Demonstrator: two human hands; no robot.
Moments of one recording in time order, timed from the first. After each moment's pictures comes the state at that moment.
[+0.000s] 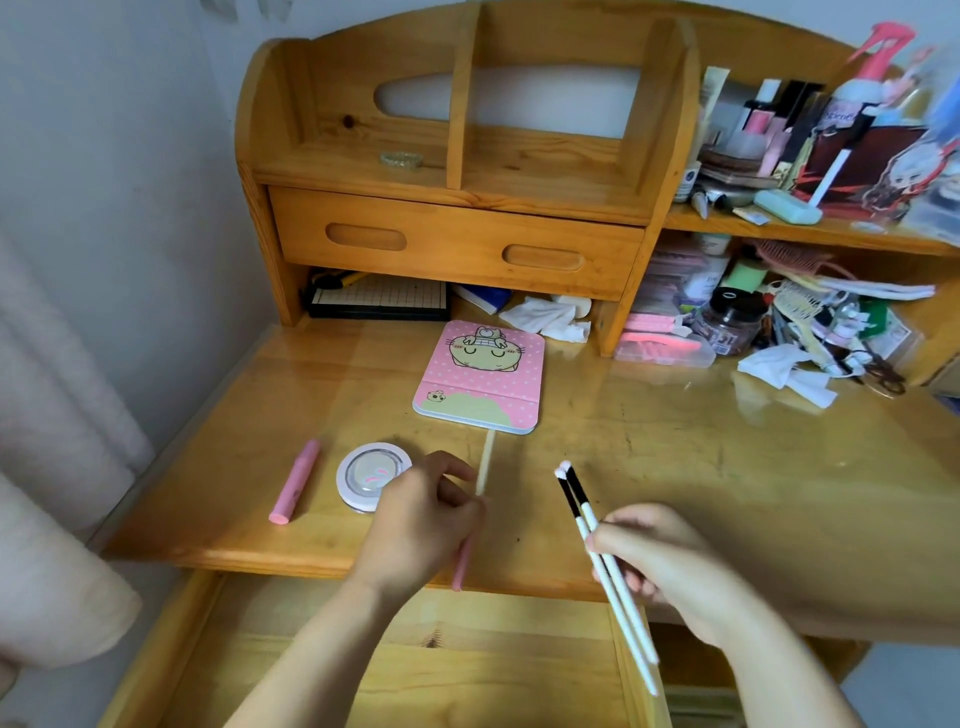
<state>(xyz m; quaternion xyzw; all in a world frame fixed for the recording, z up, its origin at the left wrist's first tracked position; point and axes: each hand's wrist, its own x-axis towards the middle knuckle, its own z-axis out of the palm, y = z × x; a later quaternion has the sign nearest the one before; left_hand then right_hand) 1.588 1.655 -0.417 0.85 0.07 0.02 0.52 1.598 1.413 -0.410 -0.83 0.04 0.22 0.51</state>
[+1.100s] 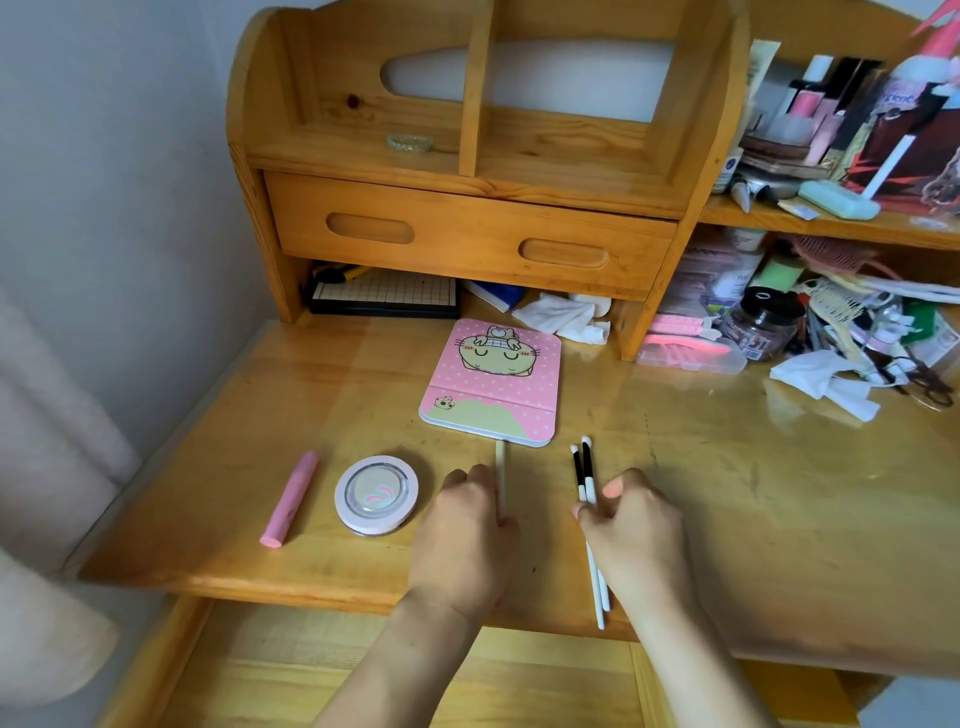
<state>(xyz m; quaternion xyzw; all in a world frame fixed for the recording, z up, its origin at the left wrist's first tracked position) 1.619 1.629 -0.437 0.93 0.09 0.05 0.36 1.651 1.480 -0.445 -0.94 0.08 -0.07 0.31</state>
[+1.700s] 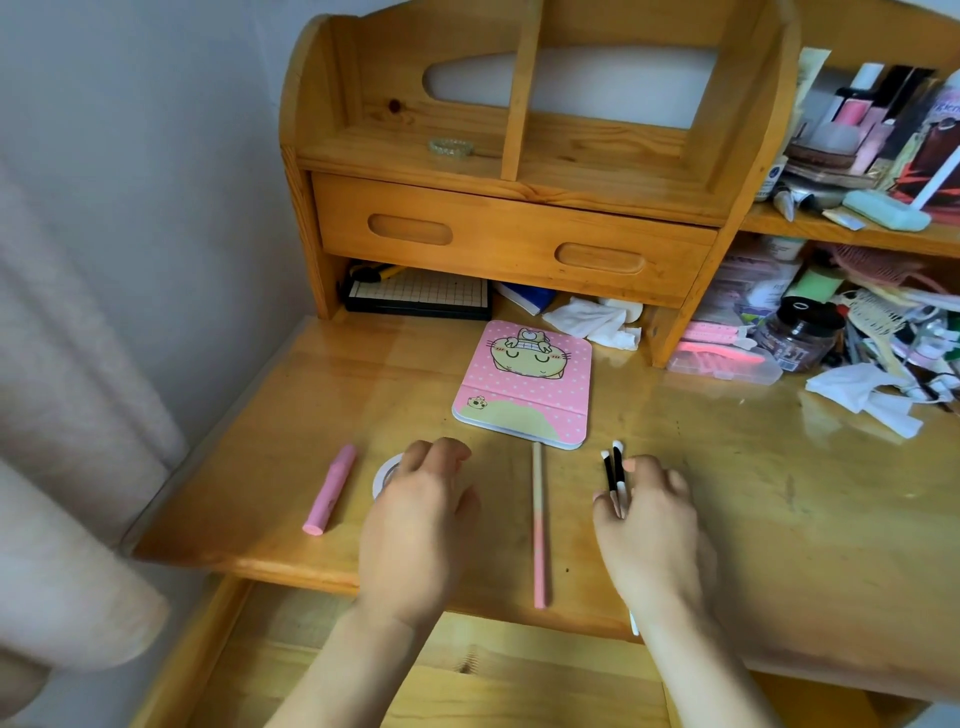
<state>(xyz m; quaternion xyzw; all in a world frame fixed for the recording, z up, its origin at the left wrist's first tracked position) 1.593 1.680 -0.421 0.91 0.10 0.22 0.33 1.636 1.507 -0.425 -0.97 0.08 -0.10 0.23</state>
